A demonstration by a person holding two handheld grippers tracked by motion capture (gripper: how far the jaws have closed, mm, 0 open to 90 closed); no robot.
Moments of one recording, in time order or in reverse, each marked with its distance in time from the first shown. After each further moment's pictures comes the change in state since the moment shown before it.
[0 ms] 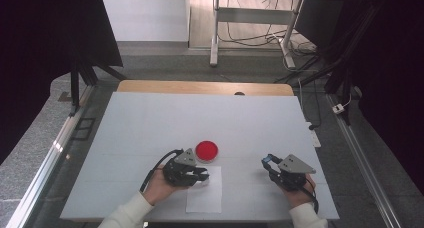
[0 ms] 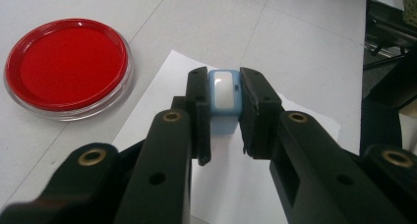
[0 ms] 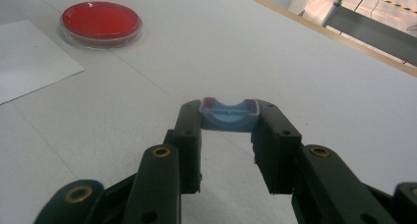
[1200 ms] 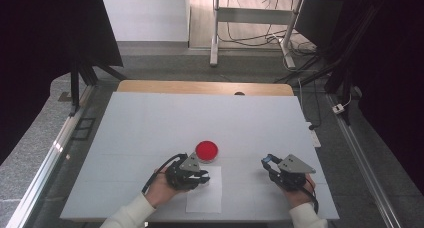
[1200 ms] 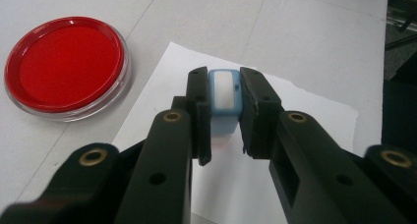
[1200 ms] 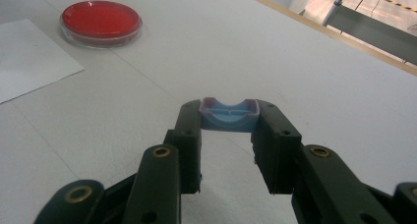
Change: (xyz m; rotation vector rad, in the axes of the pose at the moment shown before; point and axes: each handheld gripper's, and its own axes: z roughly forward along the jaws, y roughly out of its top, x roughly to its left) left arm -0.010 0.001 0.007 0.053 0.058 0.081; right arm 0.000 0.000 0.001 0.002 0.001 -0.001
